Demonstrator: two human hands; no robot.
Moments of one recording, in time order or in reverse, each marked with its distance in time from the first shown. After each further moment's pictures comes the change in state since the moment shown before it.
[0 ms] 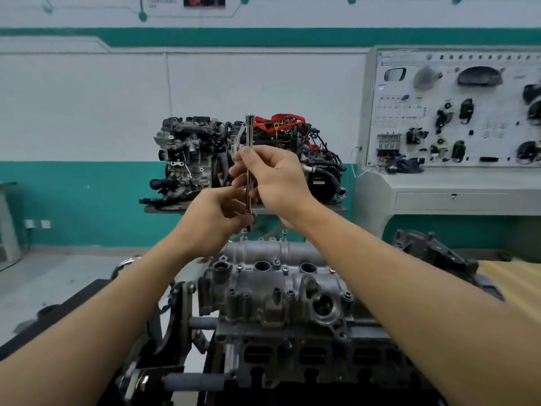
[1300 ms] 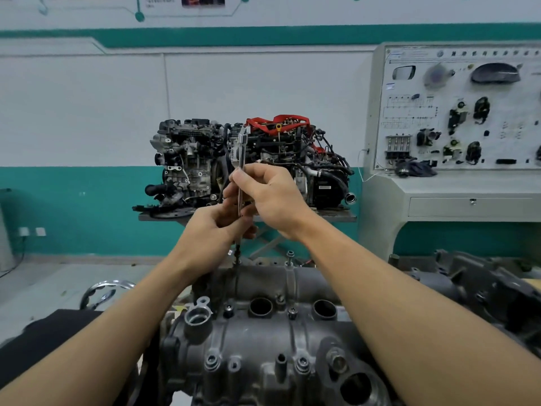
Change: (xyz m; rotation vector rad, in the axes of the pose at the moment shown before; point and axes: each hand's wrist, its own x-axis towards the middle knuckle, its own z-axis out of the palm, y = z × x) left_hand 0.063 -0.083 0.042 -0.364 0.055 -0.096; right_hand 0.064 0.095 -0.027 -0.061 -0.143 0.074
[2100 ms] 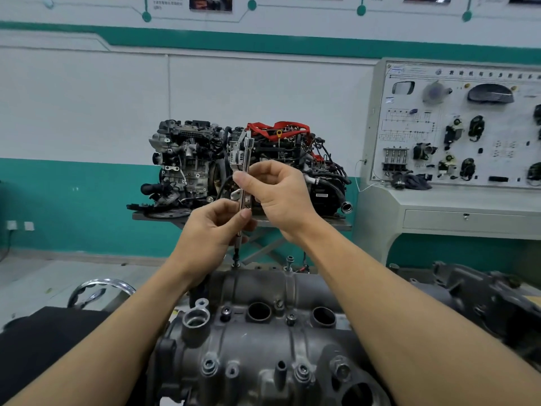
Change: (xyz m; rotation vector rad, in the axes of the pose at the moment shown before) left_hand 0.004 -0.009 0.003 -0.128 0.086 0.066; right_hand 0.001 -0.002 -0.002 0.062 0.178 -0.013
